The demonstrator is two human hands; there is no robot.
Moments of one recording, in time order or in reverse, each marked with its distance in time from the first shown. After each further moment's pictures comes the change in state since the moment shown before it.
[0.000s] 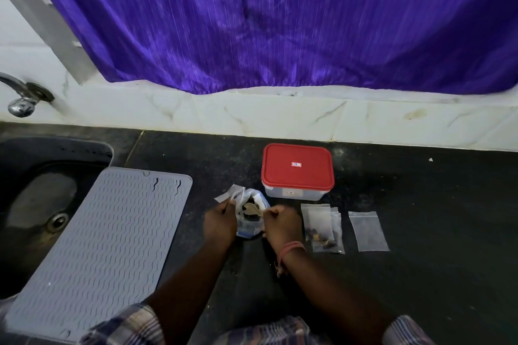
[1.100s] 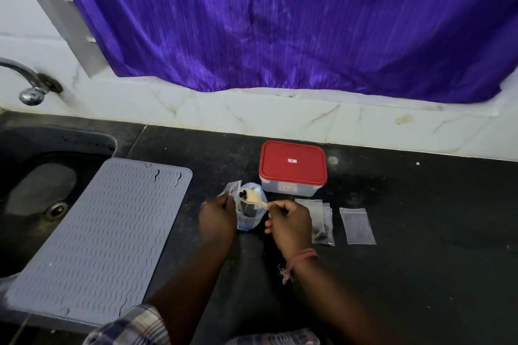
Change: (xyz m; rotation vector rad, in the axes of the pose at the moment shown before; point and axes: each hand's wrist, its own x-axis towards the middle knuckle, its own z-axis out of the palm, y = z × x) left_hand -0.037 0.014 -0.006 0.358 0.187 0.210; right_hand -0.050 -0.008 -0.037 0.332 0.057 -0.028
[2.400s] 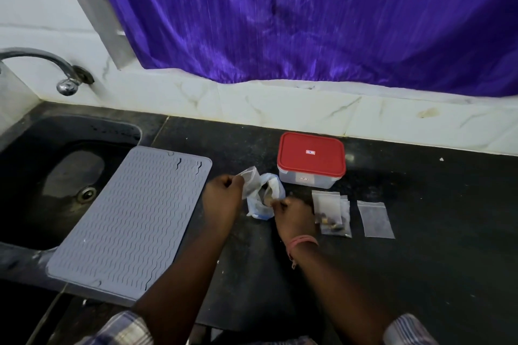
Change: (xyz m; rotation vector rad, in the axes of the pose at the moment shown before) left_hand -0.023 0.029 -0.065 -0.233 -0.040 -0.002; right_hand 0.016 0.041 0.026 -0.659 -0.043 -0.249
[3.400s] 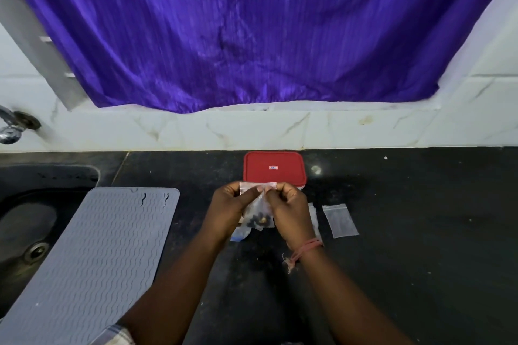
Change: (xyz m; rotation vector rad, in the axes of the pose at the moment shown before) left_hand -0.022 0.048 0.027 -0.363 -0.536 0.153; right_hand -0.017 -0.029 -0.089 0.858 0.120 -0.040
